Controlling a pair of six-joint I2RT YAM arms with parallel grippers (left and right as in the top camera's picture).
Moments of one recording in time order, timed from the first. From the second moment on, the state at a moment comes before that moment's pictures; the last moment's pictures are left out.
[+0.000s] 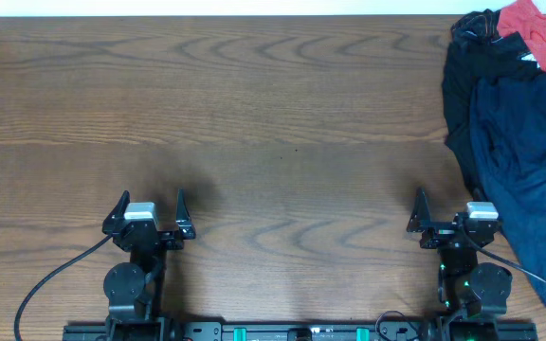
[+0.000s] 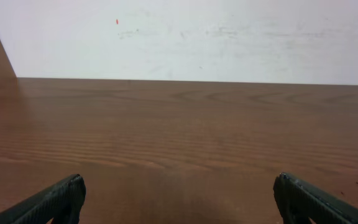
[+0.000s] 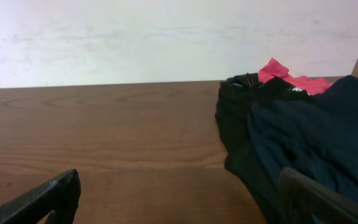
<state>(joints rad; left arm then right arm) 0.00 0.01 0.01 -0.11 -0.01 -0.03 -0.02 0.02 0.01 -0.07 -0.01 0.06</state>
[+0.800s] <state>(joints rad) 0.00 0.01 0.01 -0.11 -0.01 -0.04 -0.02 0.02 0.01 -0.03 -0.06 0.06</state>
